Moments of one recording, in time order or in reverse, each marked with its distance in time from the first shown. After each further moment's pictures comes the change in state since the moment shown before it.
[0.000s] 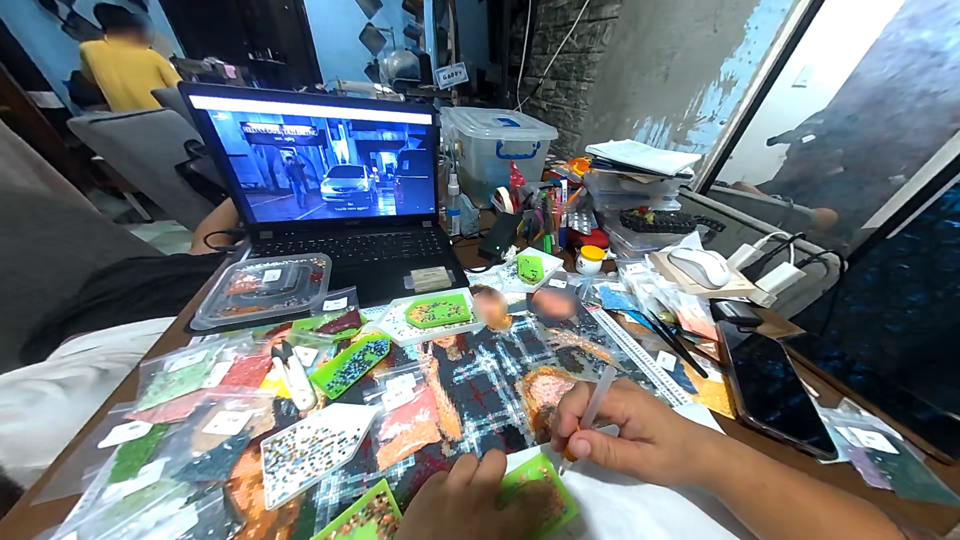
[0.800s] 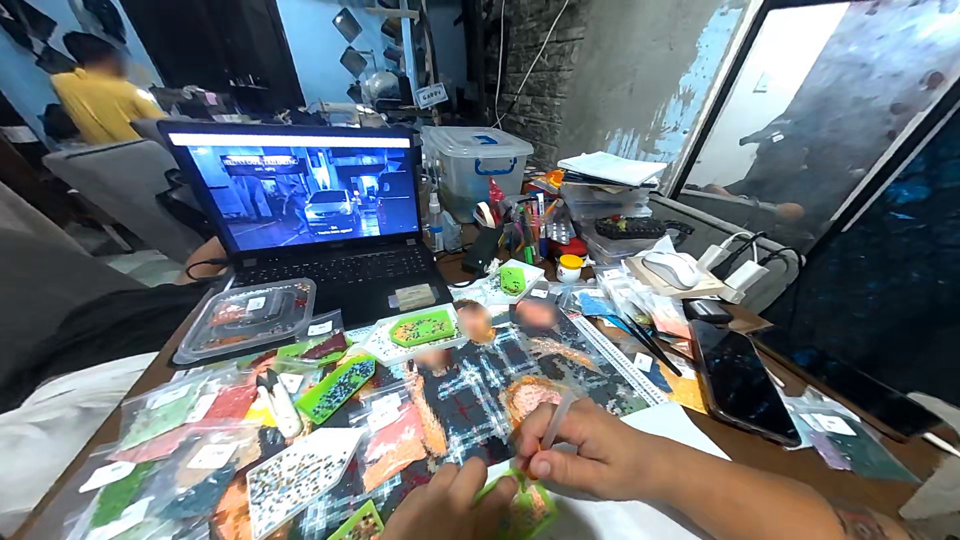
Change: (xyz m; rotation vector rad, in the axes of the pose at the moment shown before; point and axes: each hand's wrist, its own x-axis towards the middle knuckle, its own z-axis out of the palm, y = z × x) left_hand 0.003 -0.005 -0.005 -0.062 -0.038 -0.039; right_hand 0.005 0.006 0.019 -0.036 0.025 -0.074
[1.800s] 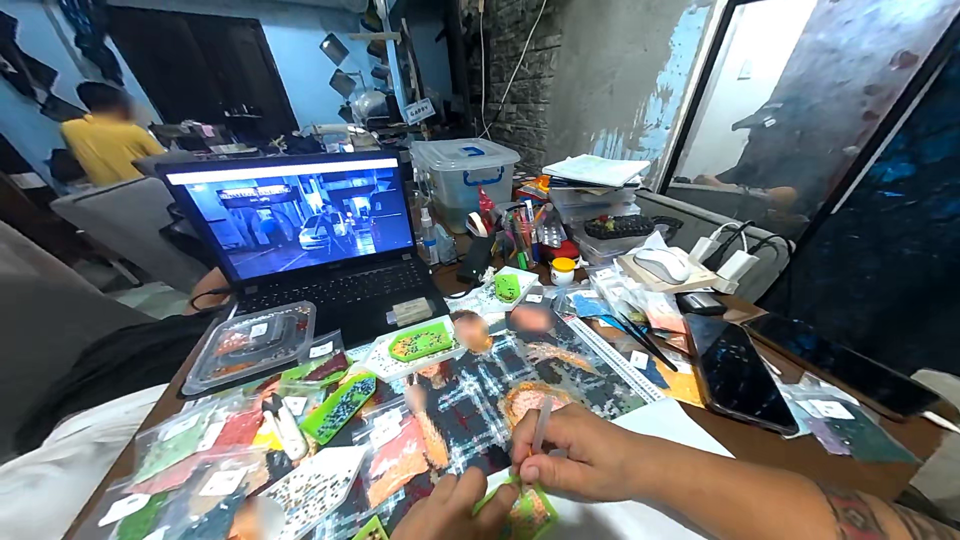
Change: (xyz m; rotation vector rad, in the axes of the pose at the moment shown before) left_hand -0.001 -0.001 -0.001 -0.042 -0.036 -0.045; right_hand 0.003 -0.003 0.003 -0.038 -0.010 0.048
